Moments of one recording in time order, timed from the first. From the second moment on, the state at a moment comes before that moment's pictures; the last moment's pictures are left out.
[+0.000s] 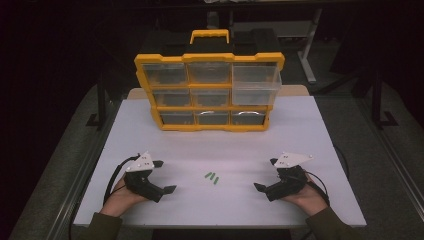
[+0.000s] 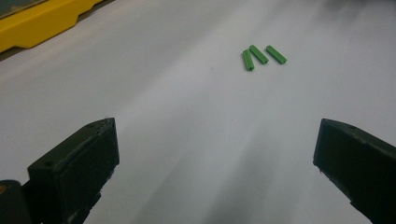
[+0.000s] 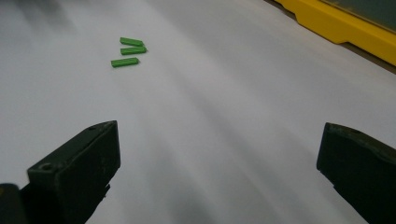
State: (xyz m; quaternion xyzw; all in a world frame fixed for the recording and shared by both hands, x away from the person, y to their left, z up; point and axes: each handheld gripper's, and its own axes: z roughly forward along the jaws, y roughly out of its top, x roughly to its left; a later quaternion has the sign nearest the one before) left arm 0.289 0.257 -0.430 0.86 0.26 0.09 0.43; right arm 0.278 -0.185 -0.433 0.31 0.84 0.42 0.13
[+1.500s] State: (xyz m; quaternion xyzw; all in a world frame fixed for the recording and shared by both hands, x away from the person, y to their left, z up) left arm 0.314 0.203 -0.416 0.87 0.23 0.07 0.42; right arm 0.279 -0.186 -0.431 0.31 0.84 0.44 0.12
